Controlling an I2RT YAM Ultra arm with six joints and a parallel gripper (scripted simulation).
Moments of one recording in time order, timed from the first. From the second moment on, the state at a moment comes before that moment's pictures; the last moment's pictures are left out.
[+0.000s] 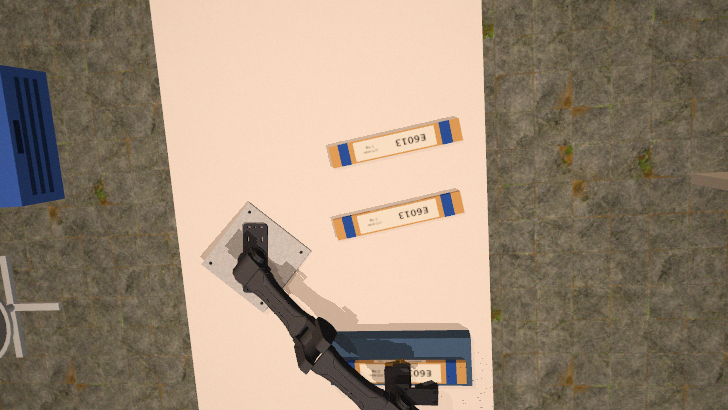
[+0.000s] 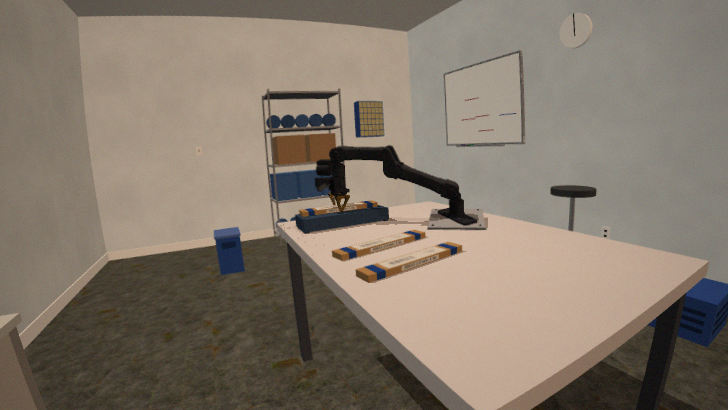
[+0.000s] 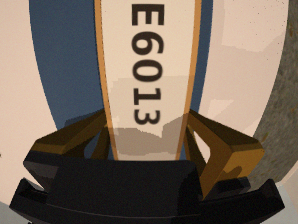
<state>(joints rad) -0.67 2.75 2.82 -1.57 -0.14 -0.74</state>
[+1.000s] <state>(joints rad) -0.67 2.75 2.82 -1.57 -0.14 -0.74</state>
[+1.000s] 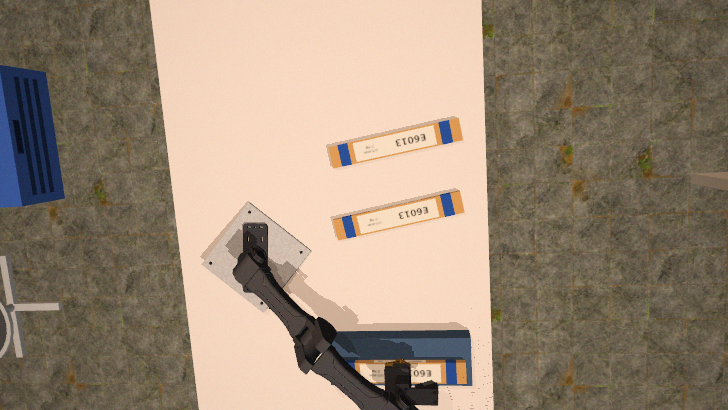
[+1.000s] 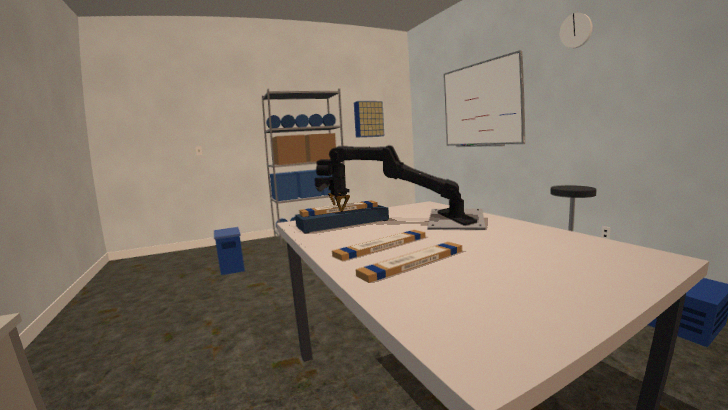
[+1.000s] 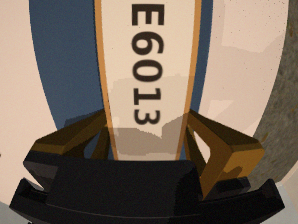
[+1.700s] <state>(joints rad) -0.67 2.76 2.83 -1.57 -0.14 -0.74</state>
